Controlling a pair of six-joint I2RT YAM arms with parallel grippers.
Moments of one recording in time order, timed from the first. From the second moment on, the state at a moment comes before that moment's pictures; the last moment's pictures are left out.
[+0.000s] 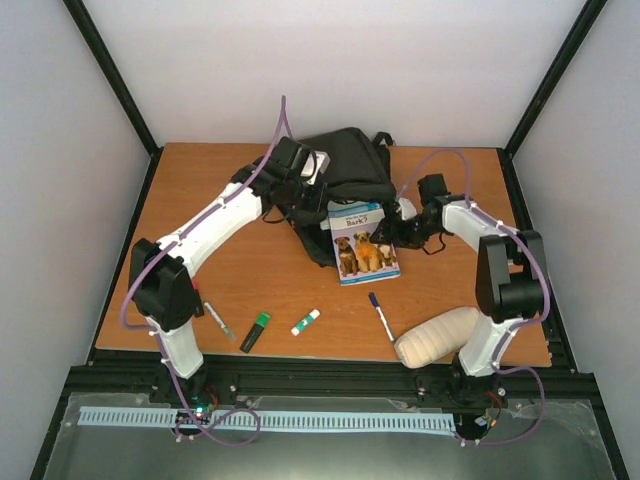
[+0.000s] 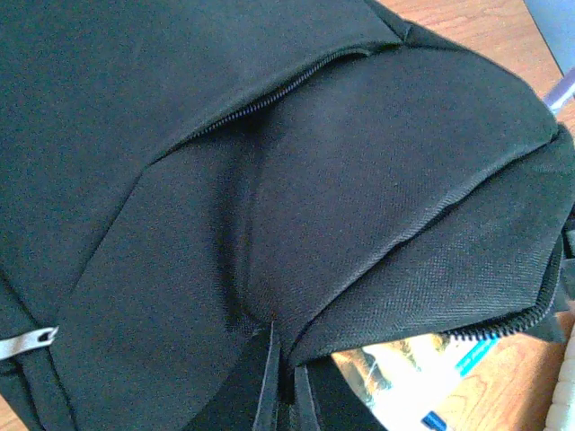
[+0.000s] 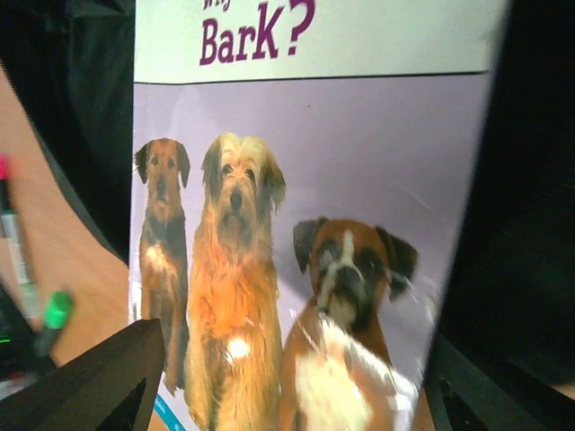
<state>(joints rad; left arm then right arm) -0.57 1.79 1.67 -0.72 0.17 -0.29 0.16 1.83 1.20 -0.64 -0.72 0.08</state>
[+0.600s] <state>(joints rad) -0.57 1.78 1.62 -0.70 0.18 -0.29 0.24 1.31 0.87 -0.64 -0.34 -0.52</state>
